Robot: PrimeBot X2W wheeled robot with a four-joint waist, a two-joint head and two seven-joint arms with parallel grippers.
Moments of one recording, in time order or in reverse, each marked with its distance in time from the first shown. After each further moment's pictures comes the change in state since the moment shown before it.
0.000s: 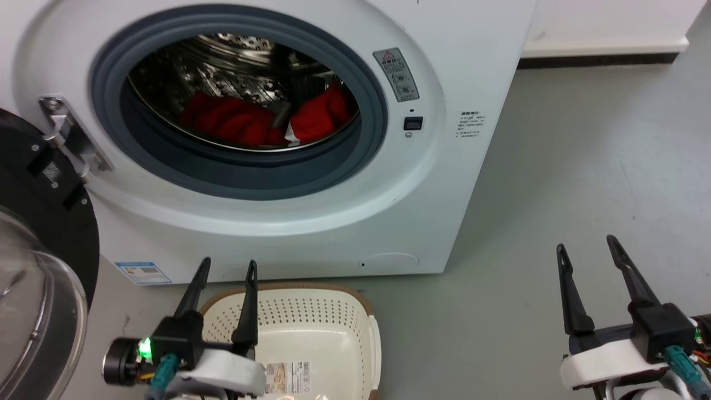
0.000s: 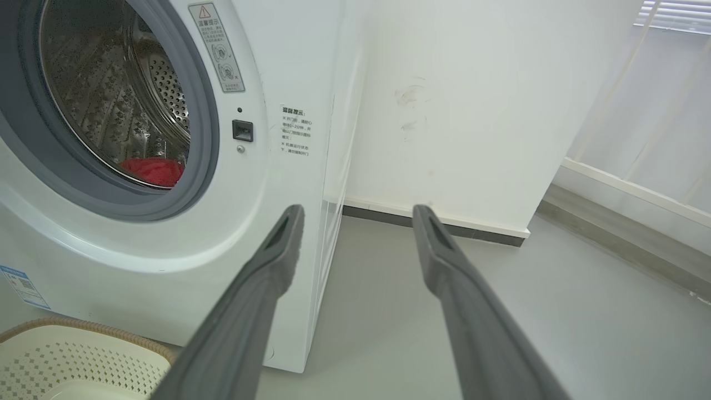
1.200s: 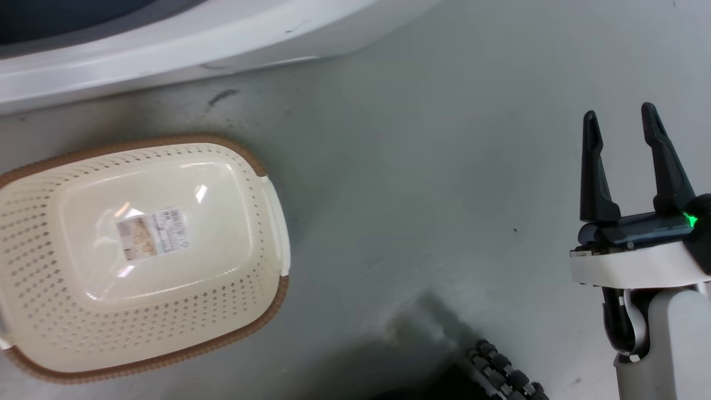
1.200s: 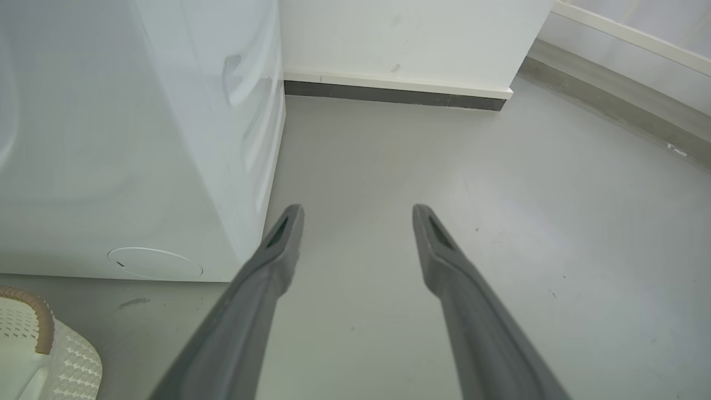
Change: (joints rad) left arm -1.672 0.511 -0.444 0.883 -0.126 -0.084 0.688; right arm -0.292 -0.002 0.021 -0.068 0.198 0.000 0.000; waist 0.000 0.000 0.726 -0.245
